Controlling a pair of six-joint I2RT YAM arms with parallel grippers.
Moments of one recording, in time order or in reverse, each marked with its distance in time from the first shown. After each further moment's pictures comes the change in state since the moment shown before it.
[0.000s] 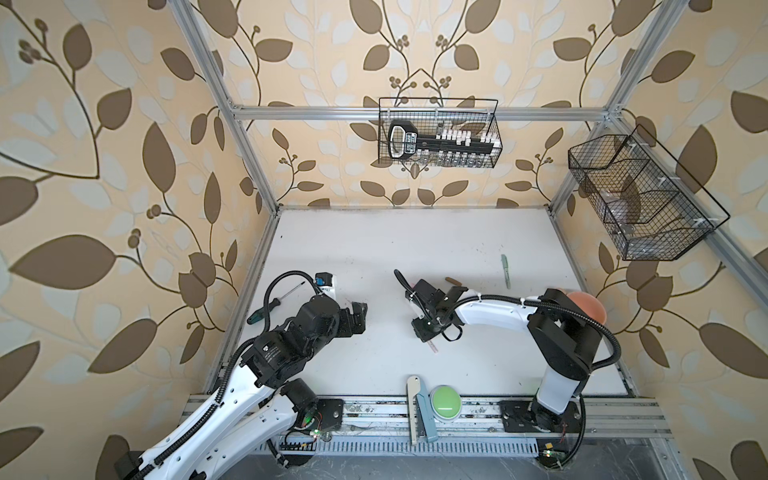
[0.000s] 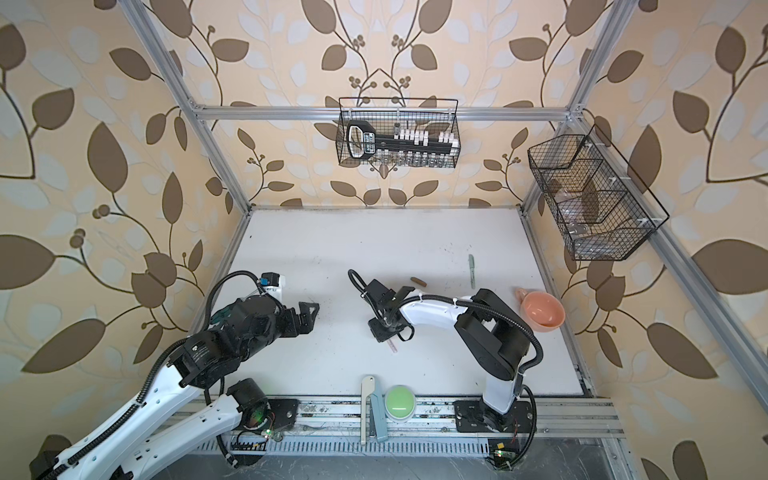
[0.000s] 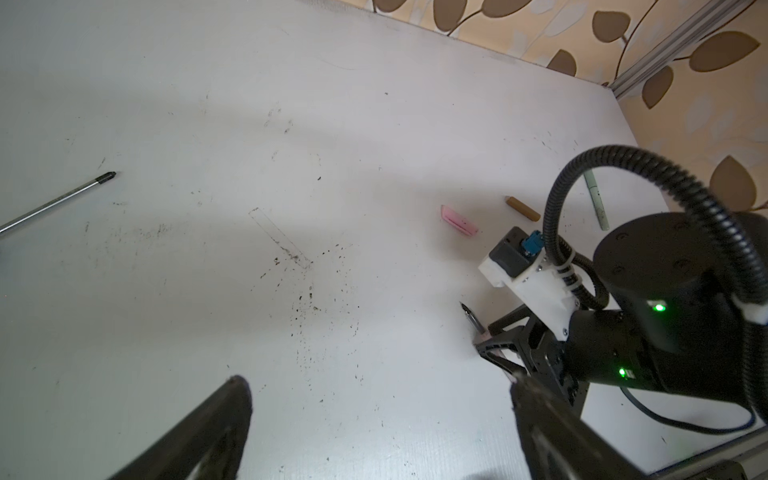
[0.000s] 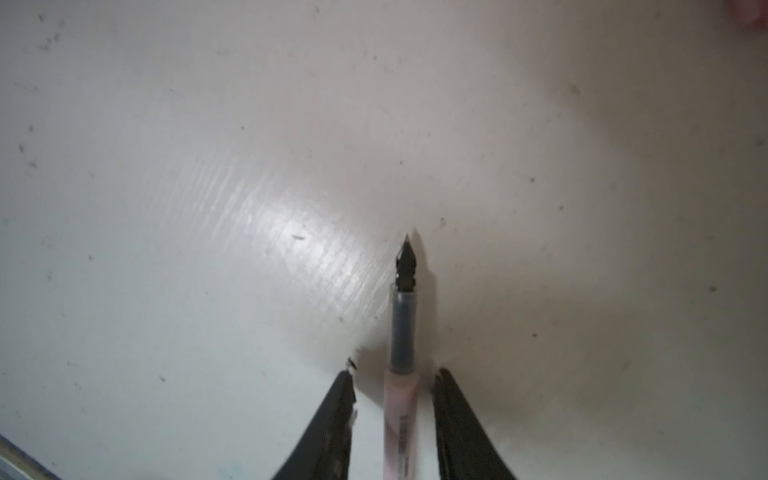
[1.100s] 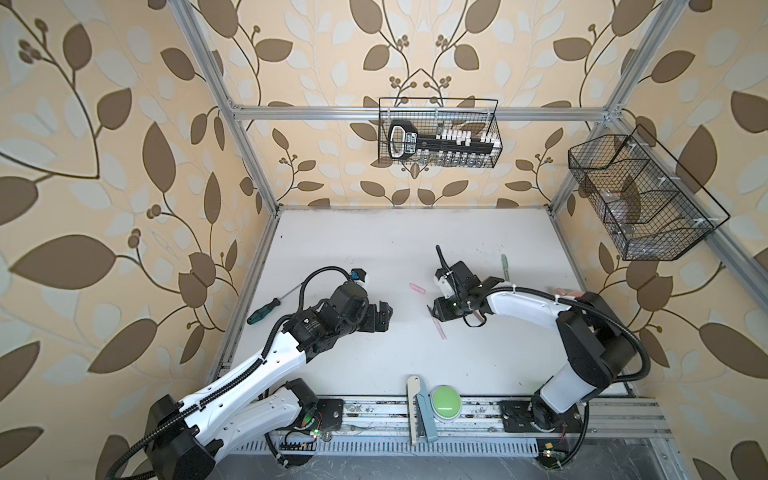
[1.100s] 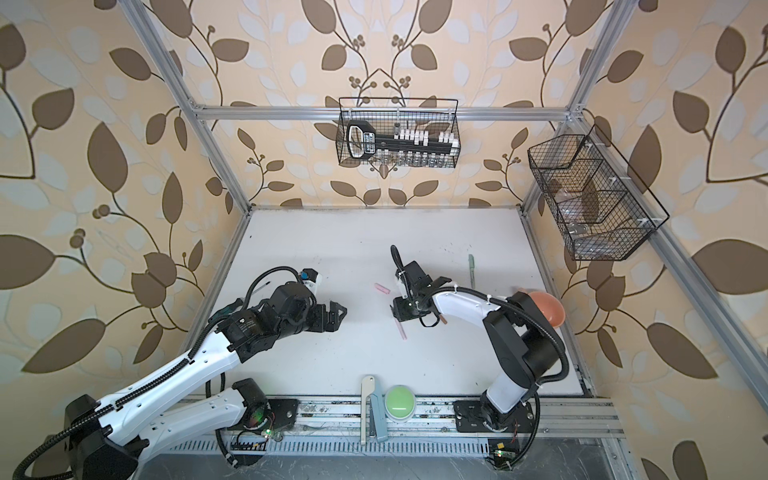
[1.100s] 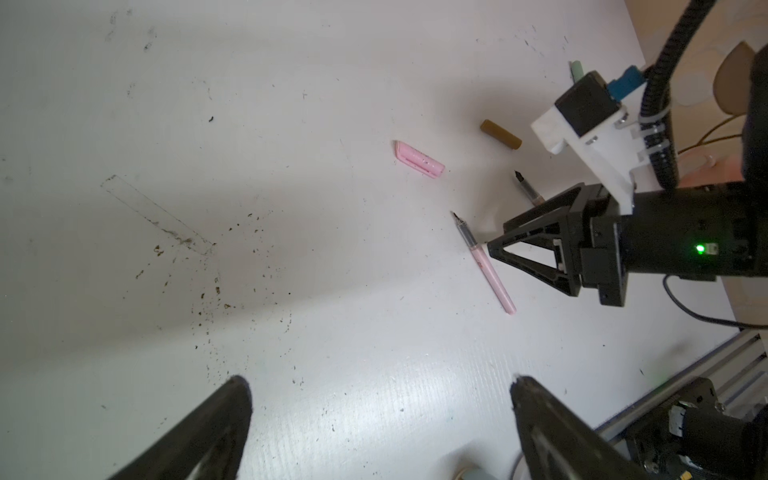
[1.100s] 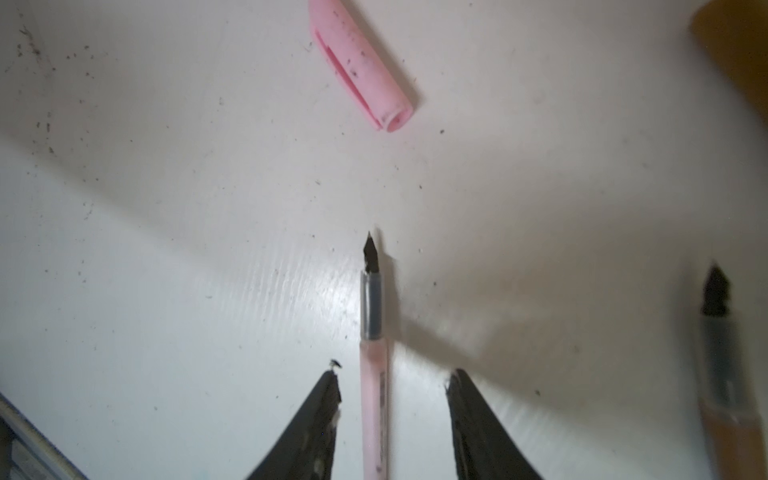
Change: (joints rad) left arm -0.020 0.267 -0.010 0.183 0.192 0.031; right arm -0.253 -0.207 -0.175 0.112 -0.105 0.012
